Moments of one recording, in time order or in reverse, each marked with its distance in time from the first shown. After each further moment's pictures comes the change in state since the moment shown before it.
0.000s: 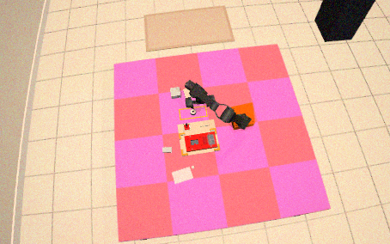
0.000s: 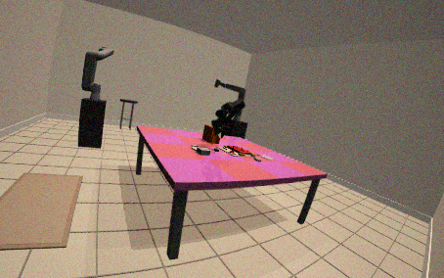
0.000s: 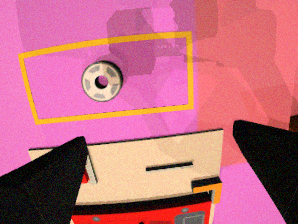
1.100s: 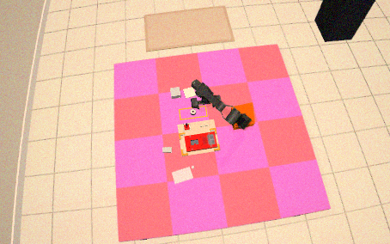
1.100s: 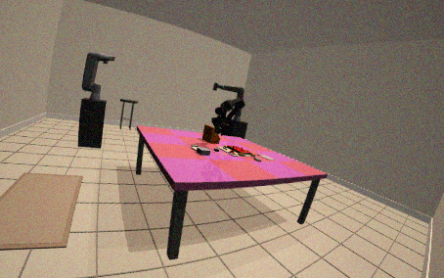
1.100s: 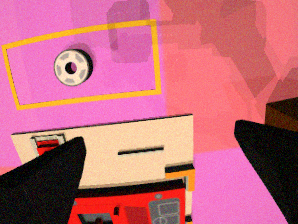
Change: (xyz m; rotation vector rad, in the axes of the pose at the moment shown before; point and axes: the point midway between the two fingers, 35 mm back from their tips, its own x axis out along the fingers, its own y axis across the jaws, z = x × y) arm -0.017 -0.034 -0.016 0.002 0.003 -0.002
